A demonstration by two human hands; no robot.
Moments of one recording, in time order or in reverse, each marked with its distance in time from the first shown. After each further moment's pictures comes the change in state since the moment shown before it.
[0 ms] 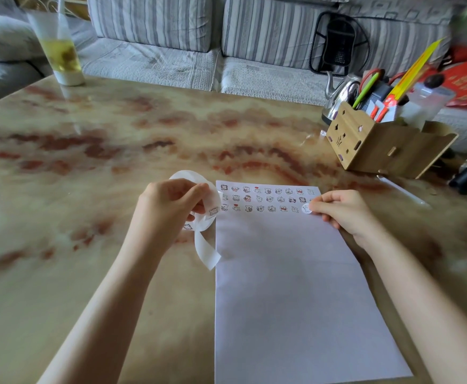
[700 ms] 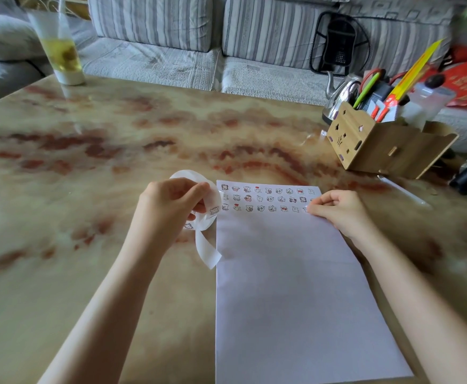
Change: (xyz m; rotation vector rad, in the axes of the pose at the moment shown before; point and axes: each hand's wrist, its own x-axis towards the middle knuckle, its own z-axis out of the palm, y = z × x) left_hand 0.000 0.001 -0.001 0.000 0.001 -0.006; right_hand 0.002 0.006 0.005 -0.045 0.044 -0.062
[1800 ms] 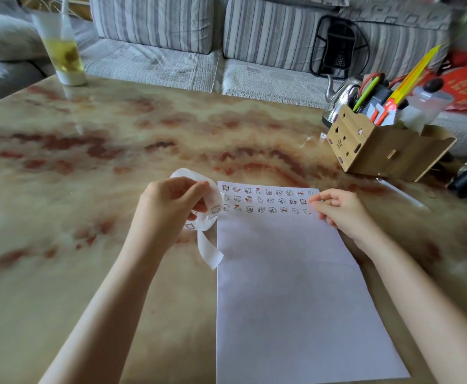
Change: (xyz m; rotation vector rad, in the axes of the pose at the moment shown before) left_hand 0.000 0.000 -0.001 -0.040 0.001 0.017; right_hand 0.002 0.001 -0.005 0.010 -0.051 -0.050
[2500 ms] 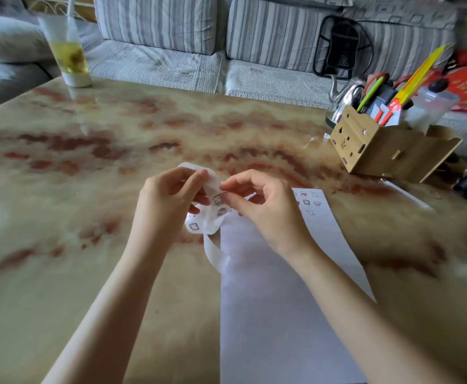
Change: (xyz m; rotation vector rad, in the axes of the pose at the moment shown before) left_hand 0.002 0.005 -0.001 -0.104 0.055 0.098; right_hand -0.071 -0.102 0.089 0.284 -0.199 -0.485
